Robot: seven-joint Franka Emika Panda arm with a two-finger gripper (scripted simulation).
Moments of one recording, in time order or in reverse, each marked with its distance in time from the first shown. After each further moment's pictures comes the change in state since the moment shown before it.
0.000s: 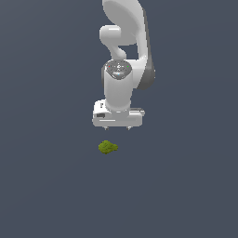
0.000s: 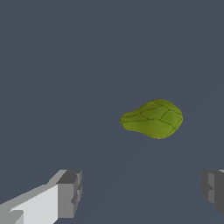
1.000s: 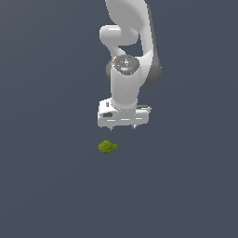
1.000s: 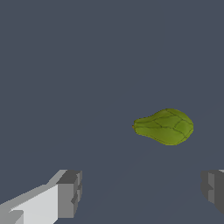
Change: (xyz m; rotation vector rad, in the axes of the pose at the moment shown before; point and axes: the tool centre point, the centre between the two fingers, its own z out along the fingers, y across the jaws) arm 0.007 -0.023 -0.014 0.011 0.016 -0.079
